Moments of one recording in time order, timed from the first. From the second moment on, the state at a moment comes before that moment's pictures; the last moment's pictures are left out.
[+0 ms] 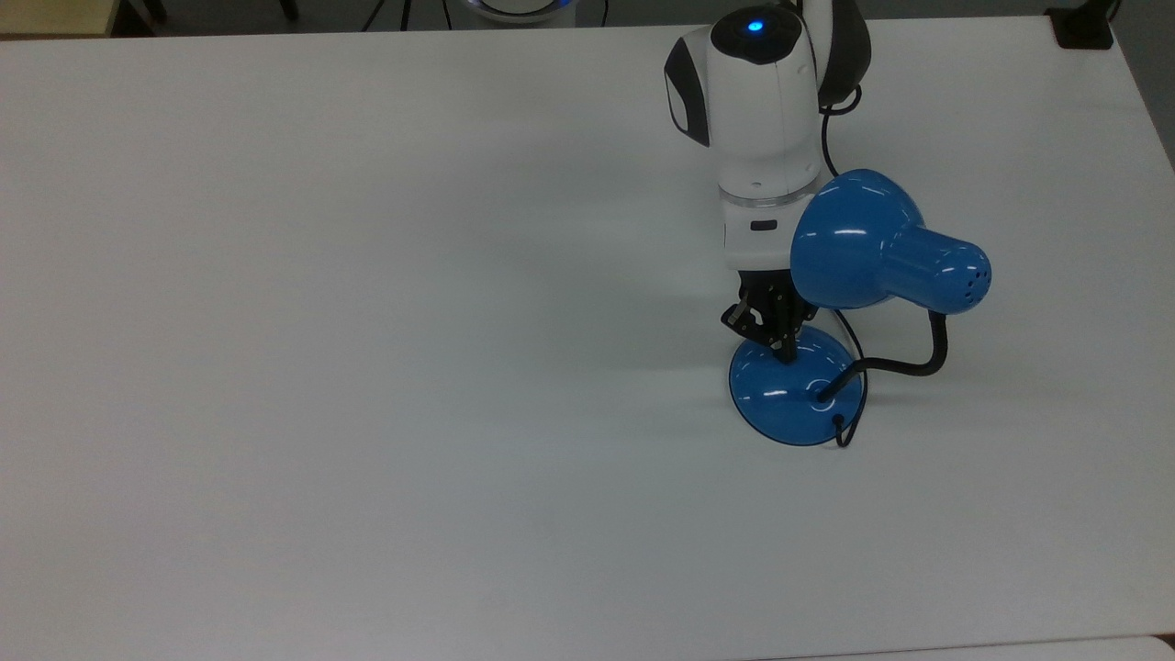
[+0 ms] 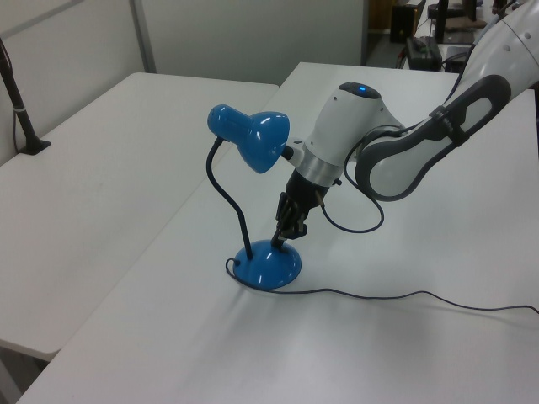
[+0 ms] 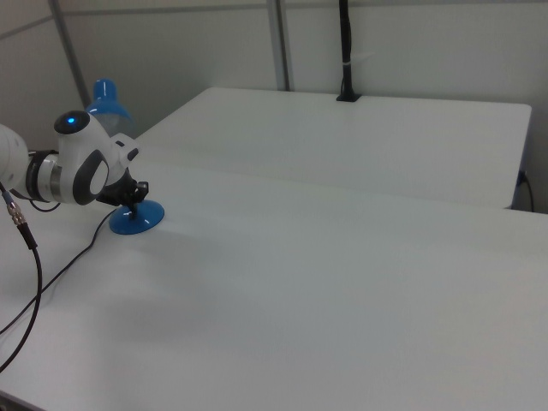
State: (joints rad) arm 0.46 0.53 -0.03 -1.74 0.16 2.75 -0.33
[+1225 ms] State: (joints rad) arm 0.49 0.53 -0.03 -1.74 0.16 2.75 -0.33
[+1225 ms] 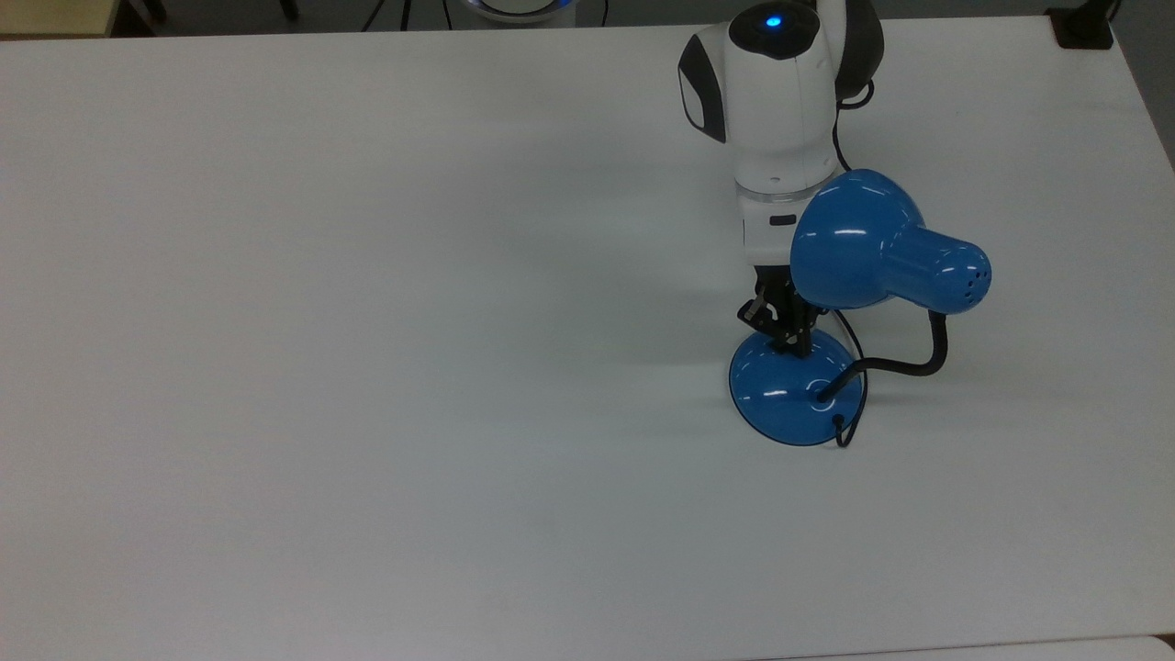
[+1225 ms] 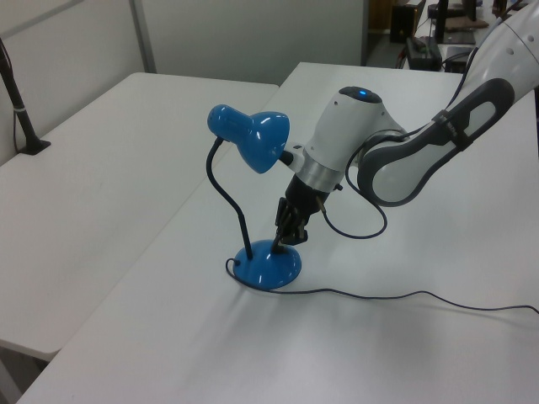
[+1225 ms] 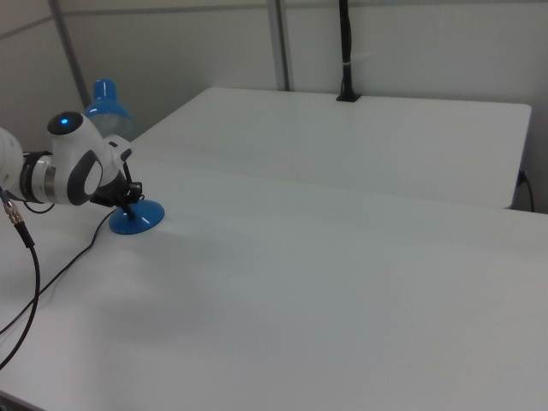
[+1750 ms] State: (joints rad) arm 0.49 0.53 -0.04 -1.74 0.16 2.75 -0.34
